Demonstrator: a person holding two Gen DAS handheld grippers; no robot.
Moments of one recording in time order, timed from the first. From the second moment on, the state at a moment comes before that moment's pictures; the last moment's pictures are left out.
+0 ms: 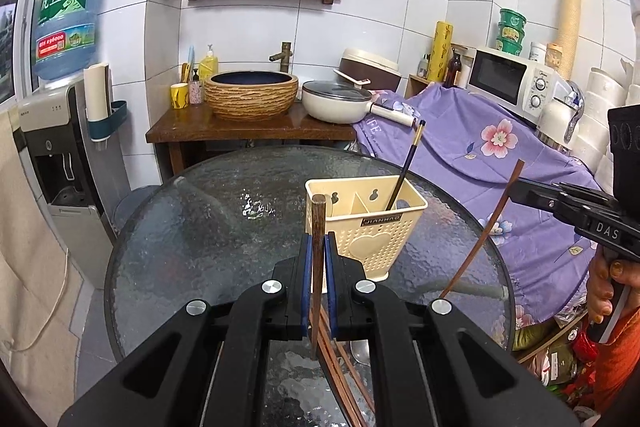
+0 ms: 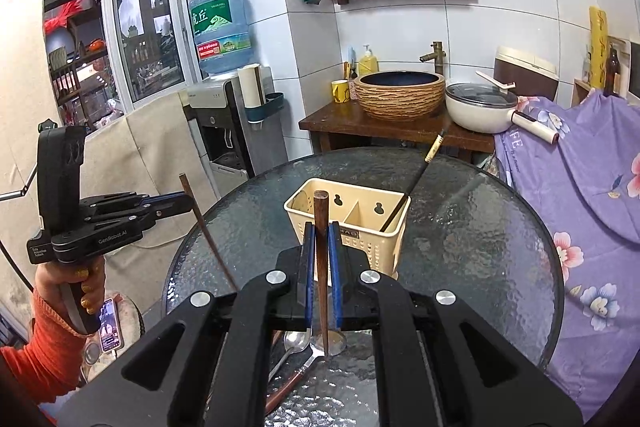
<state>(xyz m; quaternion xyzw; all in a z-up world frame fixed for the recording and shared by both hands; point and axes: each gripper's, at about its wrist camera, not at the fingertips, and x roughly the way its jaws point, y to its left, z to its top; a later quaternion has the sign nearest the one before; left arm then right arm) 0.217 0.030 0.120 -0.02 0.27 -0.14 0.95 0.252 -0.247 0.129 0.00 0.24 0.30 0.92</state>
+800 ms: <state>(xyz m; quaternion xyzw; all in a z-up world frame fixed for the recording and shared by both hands) 0.260 0.006 0.253 -0.02 0.19 -0.16 0.97 0.280 -0.241 0.254 0.01 0.16 0.29 0.95</state>
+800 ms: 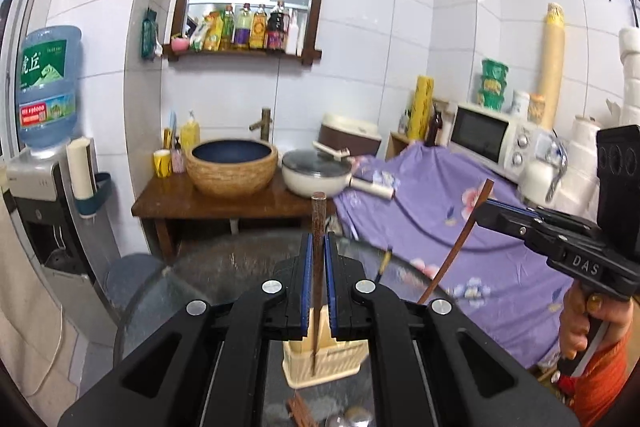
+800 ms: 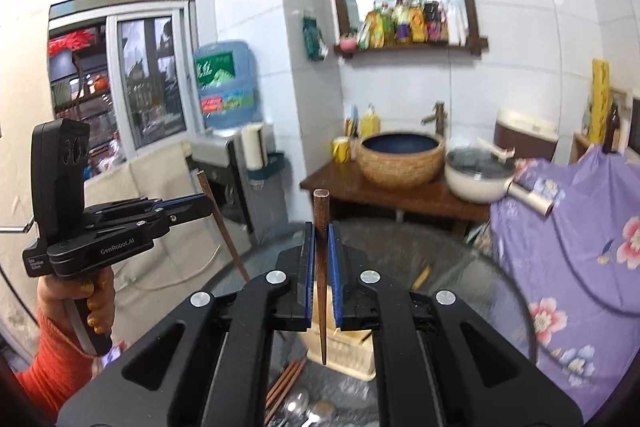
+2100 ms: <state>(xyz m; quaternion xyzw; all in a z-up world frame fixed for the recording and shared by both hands) 0.365 -0.014 0.123 -0.05 0.31 -0.12 0.94 0.388 -0.221 0.131 0.05 0.25 0.21 0.94</state>
